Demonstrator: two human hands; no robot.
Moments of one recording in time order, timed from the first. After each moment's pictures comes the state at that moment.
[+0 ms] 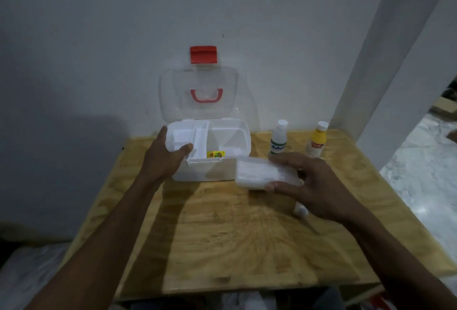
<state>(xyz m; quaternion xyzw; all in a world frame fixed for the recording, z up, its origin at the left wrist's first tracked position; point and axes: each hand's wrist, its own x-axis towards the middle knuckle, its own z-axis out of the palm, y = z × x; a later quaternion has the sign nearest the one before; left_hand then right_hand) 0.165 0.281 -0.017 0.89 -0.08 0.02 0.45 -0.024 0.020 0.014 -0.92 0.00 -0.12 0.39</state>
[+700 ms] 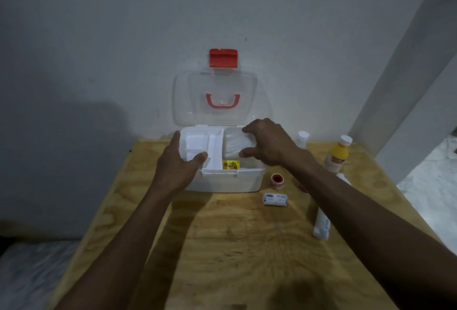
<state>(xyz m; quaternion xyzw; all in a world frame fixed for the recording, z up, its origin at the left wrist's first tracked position) 0.170 0.283 -0.024 0.87 -0.09 0.03 0.49 0.140 0.060 0.027 -0.99 -0.02 -0.07 0.10</state>
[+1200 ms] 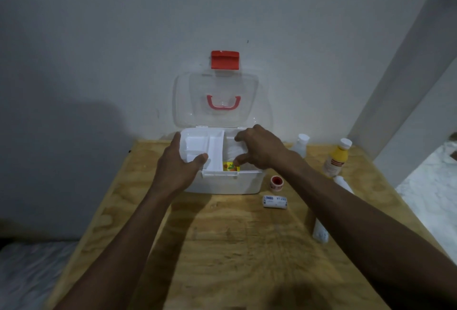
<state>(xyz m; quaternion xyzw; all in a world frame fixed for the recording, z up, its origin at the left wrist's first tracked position) 0.168 0.282 -0.020 0.87 -0.08 0.04 0.49 0.149 0.075 0.019 -0.99 -0.02 -0.03 0.10</state>
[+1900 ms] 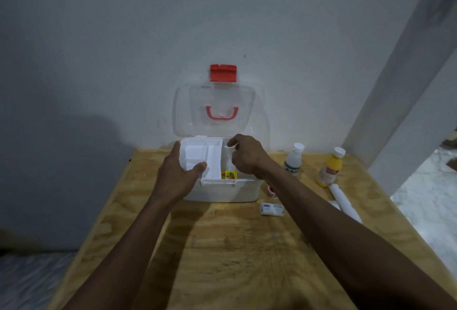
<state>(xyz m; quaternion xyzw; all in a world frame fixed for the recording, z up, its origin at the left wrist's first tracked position) 0.170 0.281 -0.022 0.86 -0.09 0.04 0.49 0.156 0.095 0.018 -0.94 0.09 -0.04 0.32</state>
